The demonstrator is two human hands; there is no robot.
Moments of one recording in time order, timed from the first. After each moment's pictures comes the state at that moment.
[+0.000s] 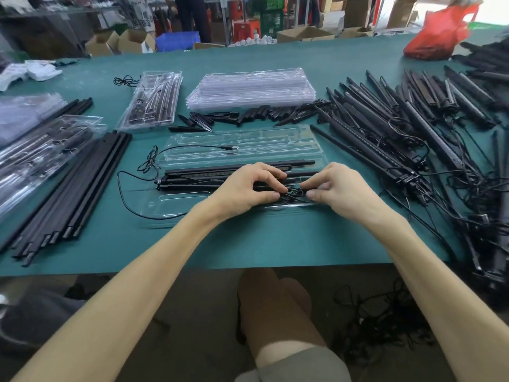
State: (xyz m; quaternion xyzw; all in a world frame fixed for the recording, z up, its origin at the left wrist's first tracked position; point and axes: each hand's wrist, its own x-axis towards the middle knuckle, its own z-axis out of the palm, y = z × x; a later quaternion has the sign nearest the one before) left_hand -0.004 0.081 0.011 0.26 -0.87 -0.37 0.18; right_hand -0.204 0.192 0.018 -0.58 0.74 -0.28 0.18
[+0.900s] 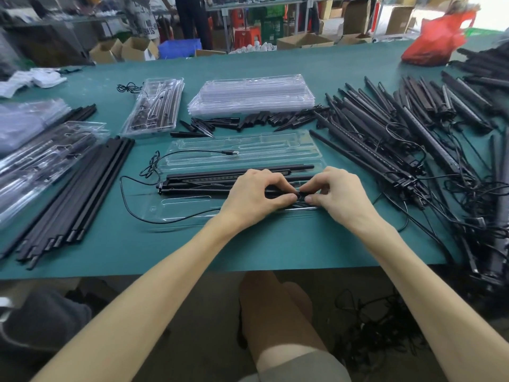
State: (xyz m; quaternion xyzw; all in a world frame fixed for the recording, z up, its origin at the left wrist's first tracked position) left_hand -0.023 0.092 -0.004 0.32 -0.89 -0.24 0.24; right_hand -0.197 0.191 0.011 -0.56 0.74 -0.33 0.13
